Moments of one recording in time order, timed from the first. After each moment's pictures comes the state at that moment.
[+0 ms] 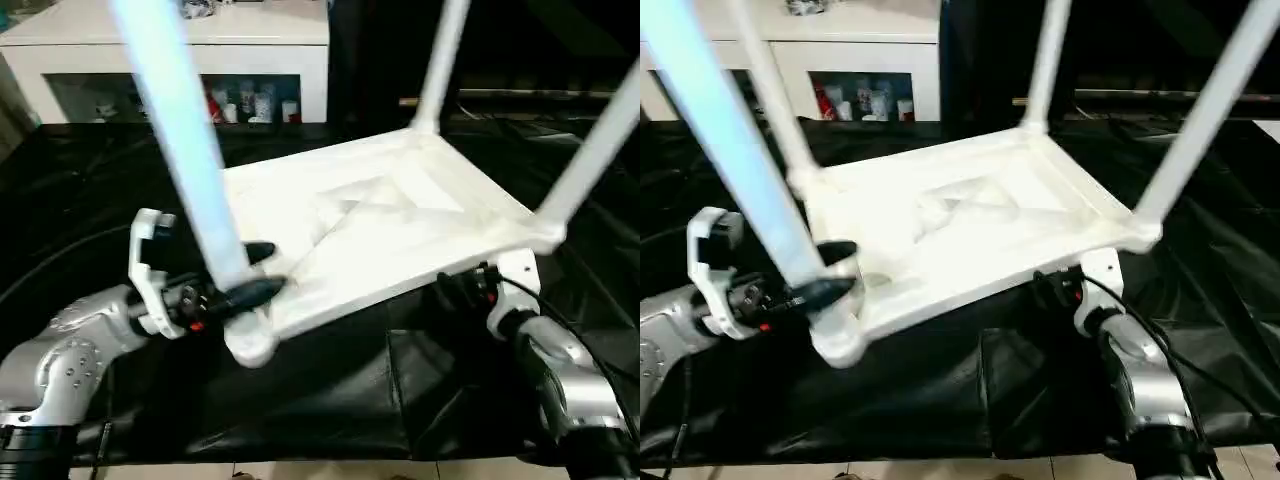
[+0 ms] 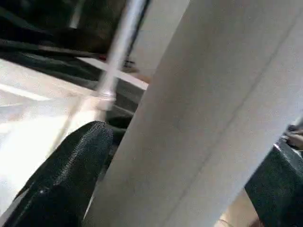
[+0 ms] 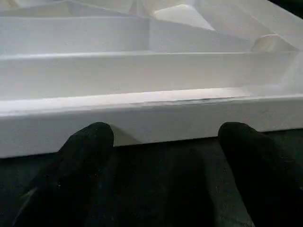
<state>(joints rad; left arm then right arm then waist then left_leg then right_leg) -0.21 0.49 0.10 -0.10 -0.81 0.63 -1.15 -0.25 -0.32 -0.07 0.40 0.14 0.15 0.37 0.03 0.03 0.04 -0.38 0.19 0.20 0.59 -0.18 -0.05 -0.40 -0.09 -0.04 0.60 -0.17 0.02</state>
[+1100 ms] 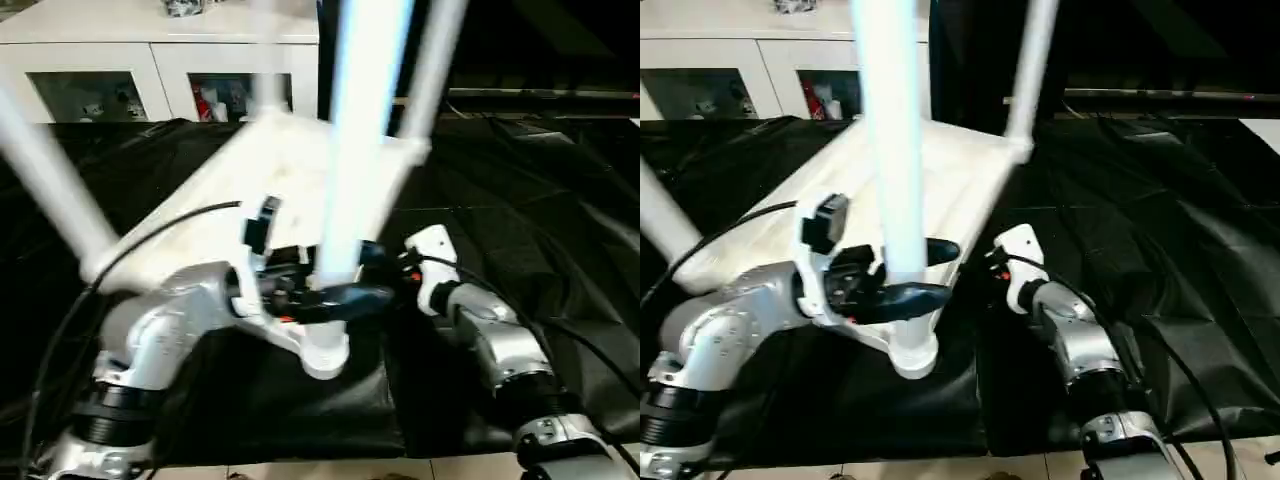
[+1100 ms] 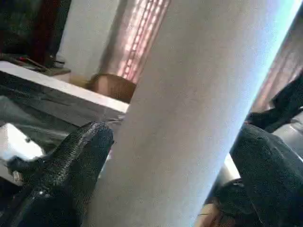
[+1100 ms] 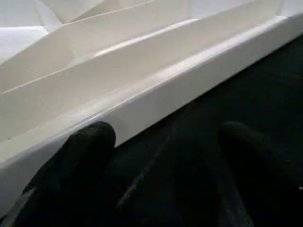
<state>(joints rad) -0.42 0.26 -0.13 -0.06 -0.72 0.61 -1.08 -0.50 -0.17 0.08 0.65 0.07 0.10 0.55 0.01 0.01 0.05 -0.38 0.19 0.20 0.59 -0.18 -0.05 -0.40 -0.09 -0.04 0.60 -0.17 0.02</state>
